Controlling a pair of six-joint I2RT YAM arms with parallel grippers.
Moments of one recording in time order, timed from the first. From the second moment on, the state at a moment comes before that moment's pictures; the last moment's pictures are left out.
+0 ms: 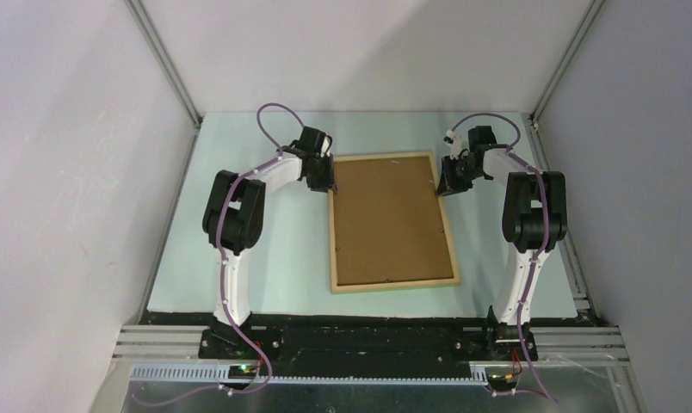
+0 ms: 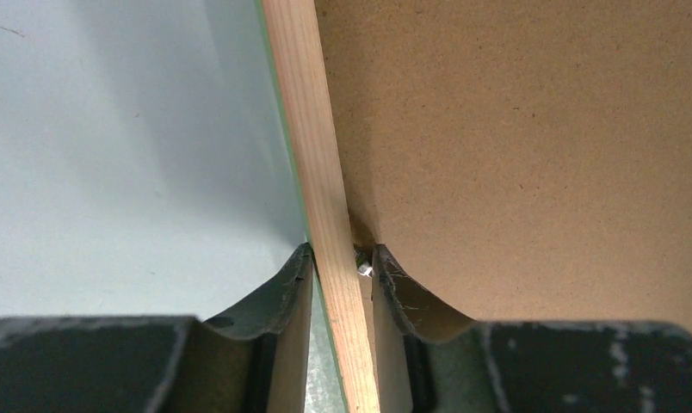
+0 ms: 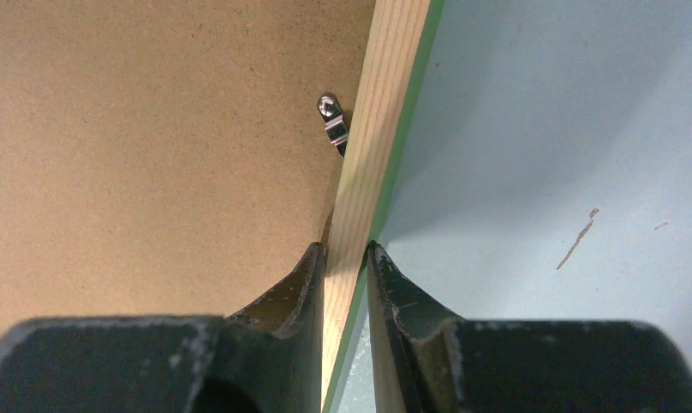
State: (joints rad) left arm -0.37 2.13 1.56 -0.45 0.13 -0.39; right arm 0.02 2.06 1.47 -0.56 -0.45 -0.10
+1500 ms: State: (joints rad) left arm -0.35 2.10 1.52 -0.47 0.17 -0.39; right arm 0.04 2.06 1.54 -0.65 -0.39 -0.09
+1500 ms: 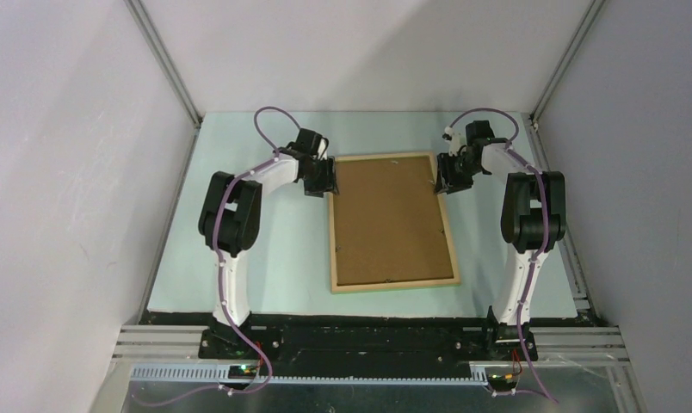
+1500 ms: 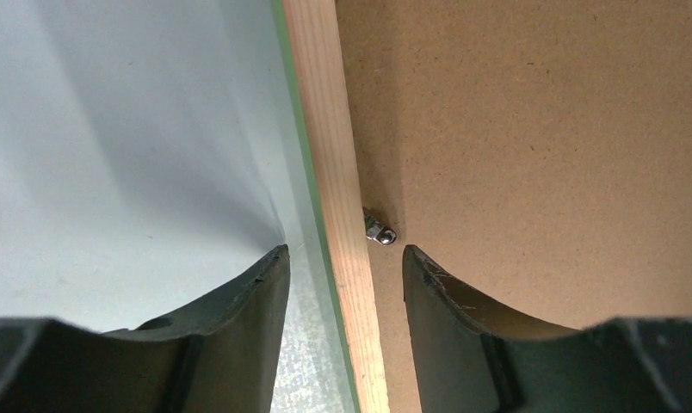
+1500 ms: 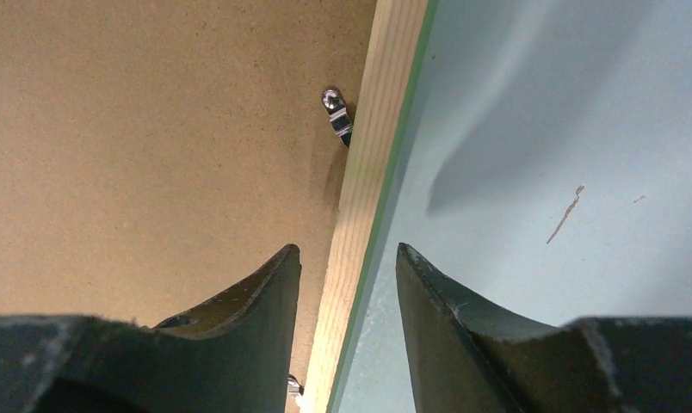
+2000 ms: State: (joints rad) left arm -0.34 2.09 1.52 -0.48 0.19 -0.39; right arm 0.05 2.00 1.49 -0.69 -0.36 -0.10
